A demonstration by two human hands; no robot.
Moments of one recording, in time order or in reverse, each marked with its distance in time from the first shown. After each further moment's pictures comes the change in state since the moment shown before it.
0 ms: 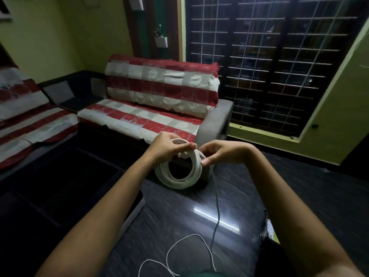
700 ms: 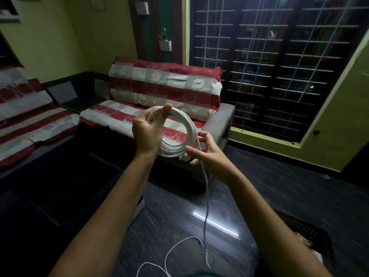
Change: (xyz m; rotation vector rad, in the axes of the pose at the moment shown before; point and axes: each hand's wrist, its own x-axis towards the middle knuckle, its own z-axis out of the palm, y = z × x) left_hand -0.005 0.027 -0.018 -0.418 0.757 0.227; right_hand 0.024 -0.017 0.065 0.532 0.575 -0.301
